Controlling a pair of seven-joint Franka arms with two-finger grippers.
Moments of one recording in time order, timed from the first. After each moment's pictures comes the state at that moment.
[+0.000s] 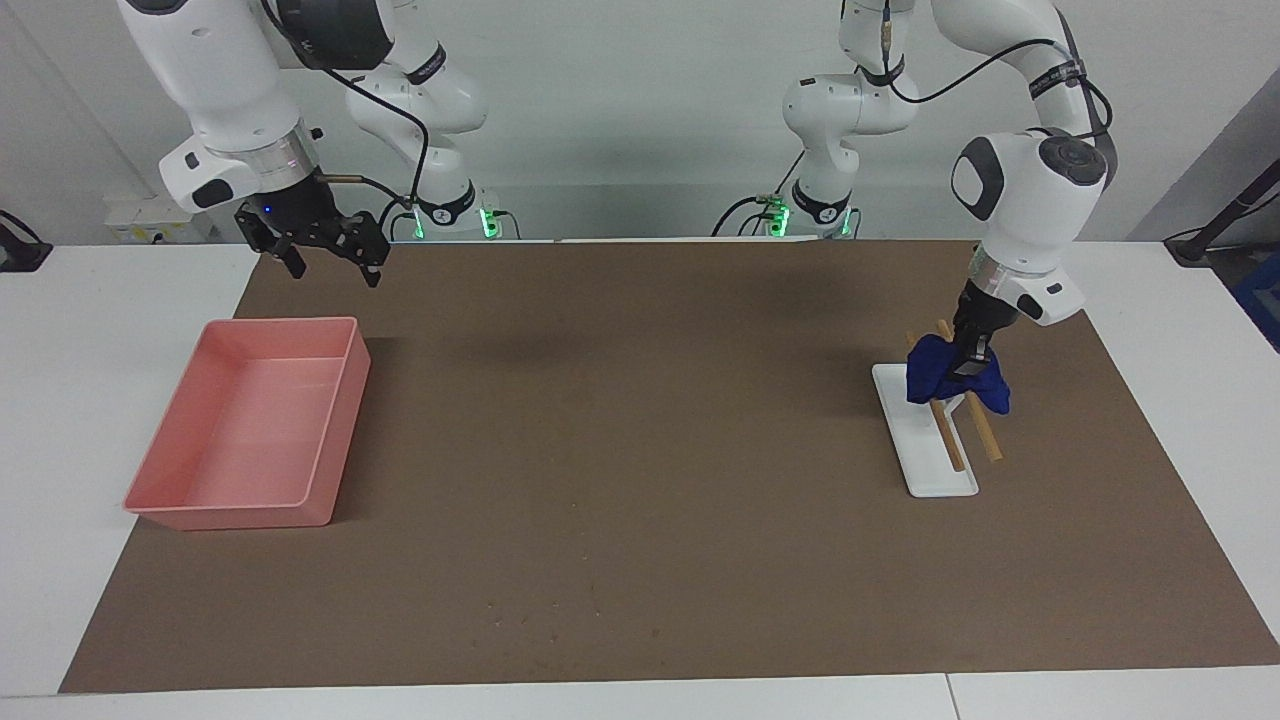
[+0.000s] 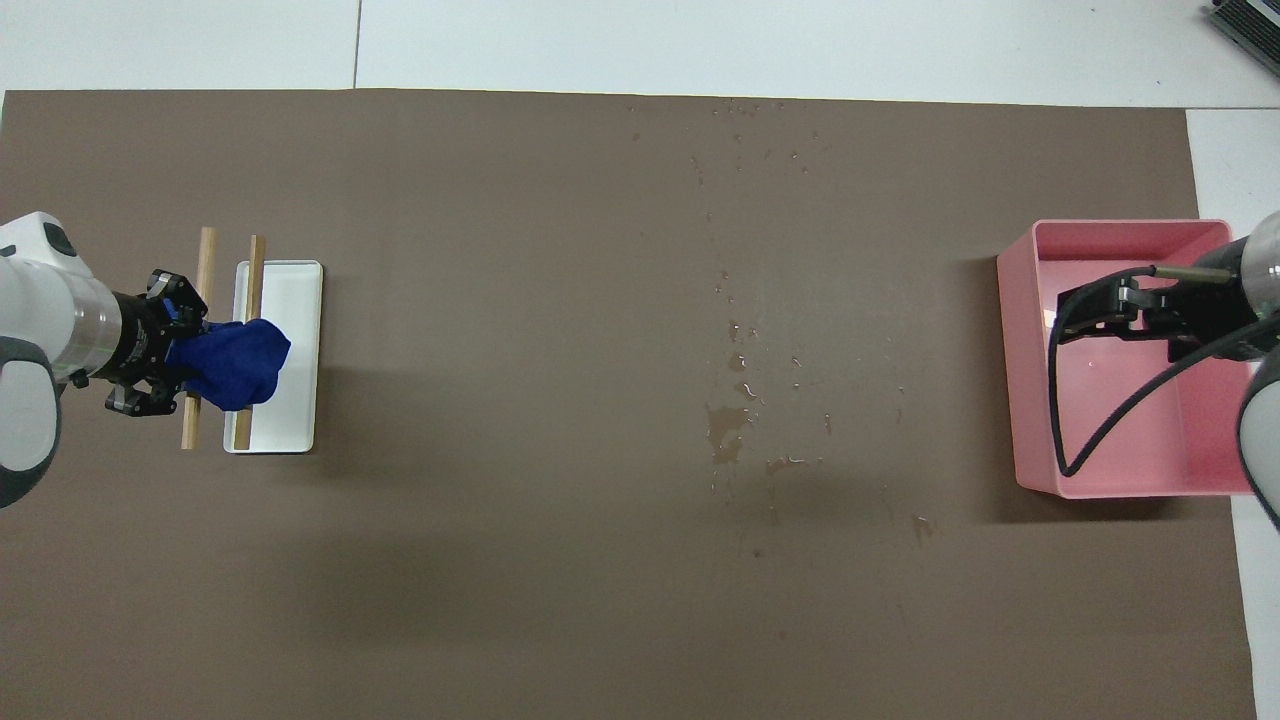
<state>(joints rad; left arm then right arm) -0.05 0.00 0.05 -2.02 -0.04 2.08 -1.22 0.00 -0.02 0.04 -1.62 -0.01 1.59 0.25</state>
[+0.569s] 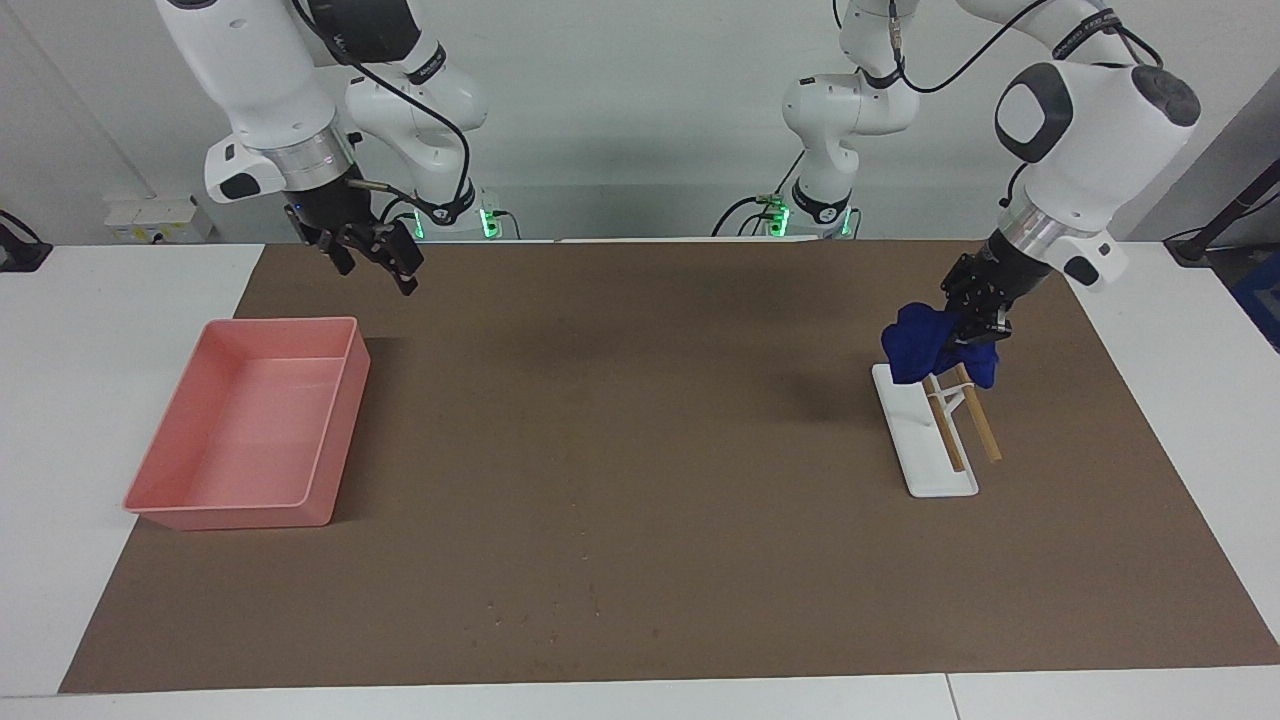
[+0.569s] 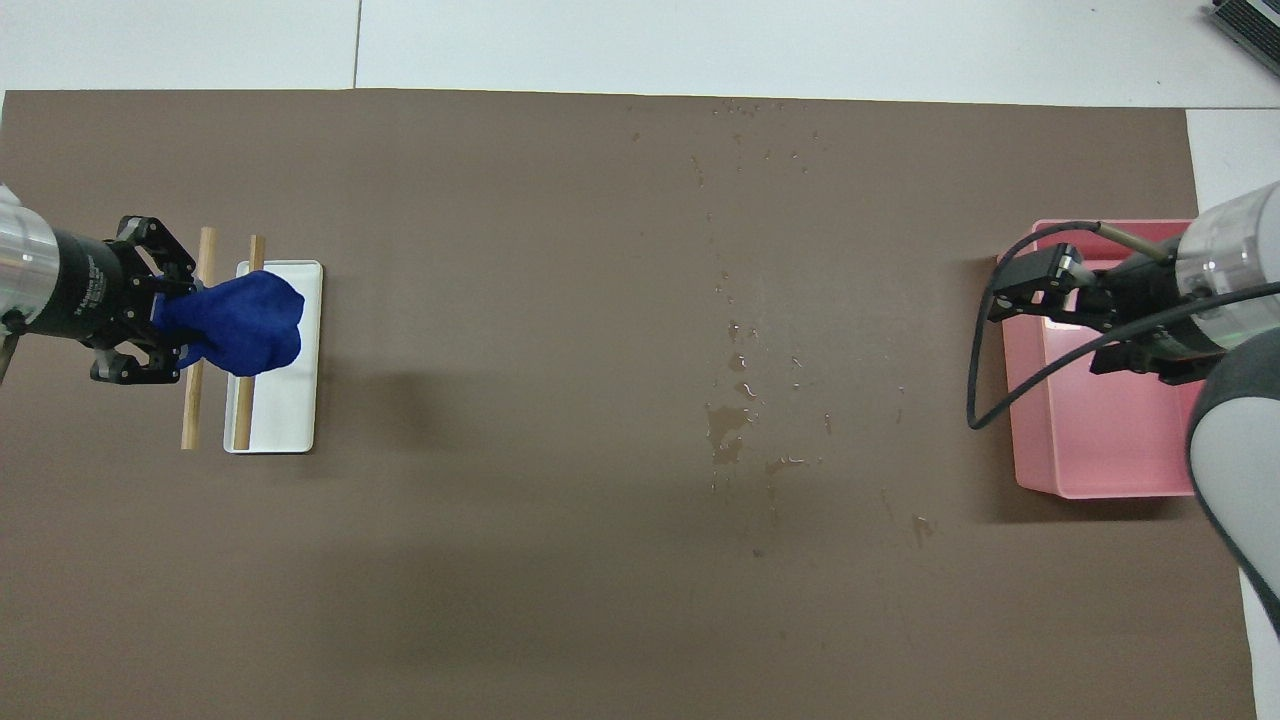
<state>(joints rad) -0.07 0.00 0.03 -1.75 -0.20 1.80 -1.39 0.06 -0.02 0.07 -1.63 0.12 1.63 0.69</state>
